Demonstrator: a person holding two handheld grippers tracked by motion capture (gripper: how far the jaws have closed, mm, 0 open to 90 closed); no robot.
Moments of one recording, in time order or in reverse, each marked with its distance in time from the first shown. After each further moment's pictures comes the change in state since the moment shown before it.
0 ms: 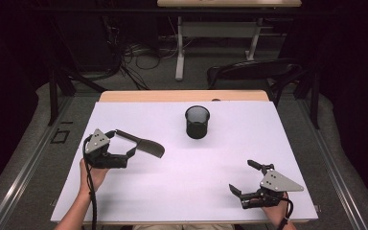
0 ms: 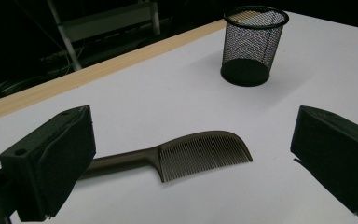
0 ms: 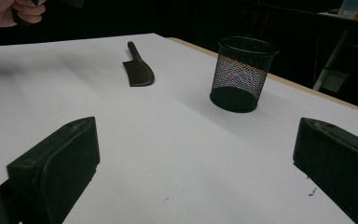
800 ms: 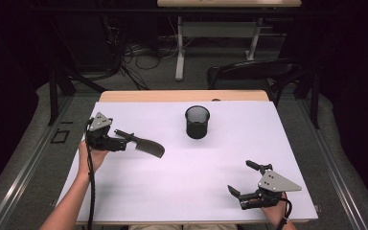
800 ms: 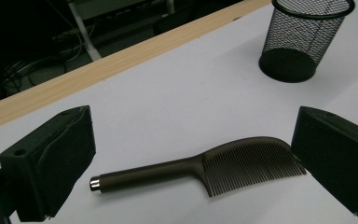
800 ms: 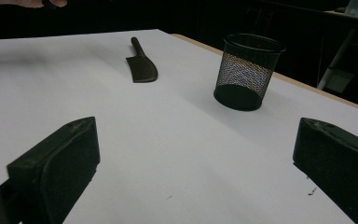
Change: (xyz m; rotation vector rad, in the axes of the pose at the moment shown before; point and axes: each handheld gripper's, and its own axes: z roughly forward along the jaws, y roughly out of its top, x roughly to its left) left arm 0.038 0.024 0.028 0.107 0.046 -0.004; right arm 0.002 -0.001 0.003 0.018 0.013 -0.010
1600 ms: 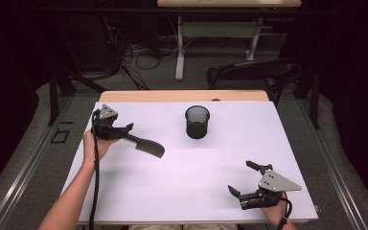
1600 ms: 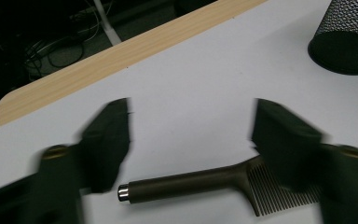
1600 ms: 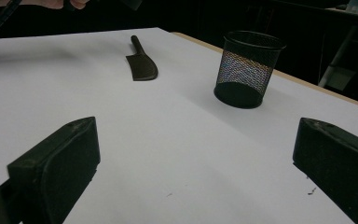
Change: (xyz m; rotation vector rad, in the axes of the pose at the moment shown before) left arm 0.021 0.008 0.033 0.100 0.070 0.006; right arm 0.000 -0.001 0.000 0.002 0.003 0.008
